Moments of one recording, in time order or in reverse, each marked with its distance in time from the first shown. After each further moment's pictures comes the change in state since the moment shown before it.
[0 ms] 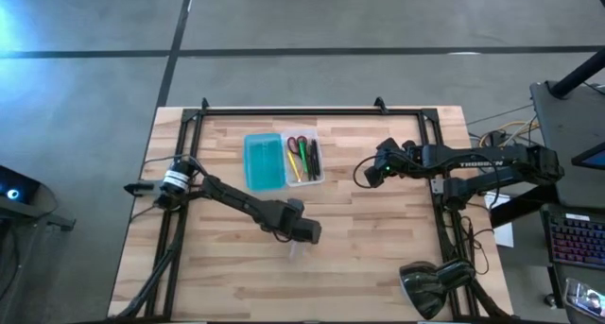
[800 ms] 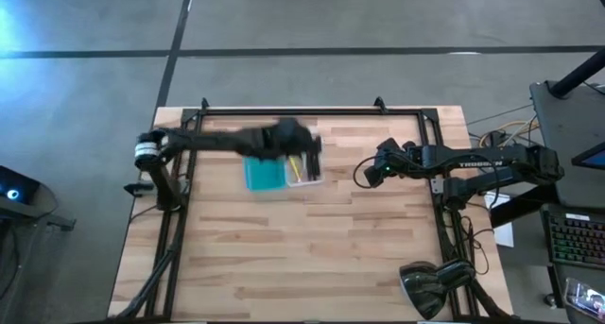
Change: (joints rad) left arm 0.466 -0.335 -0.006 0.197 -0.316 0.421; right arm -0.001 0.000 -0.010 0.010 0.003 0.027
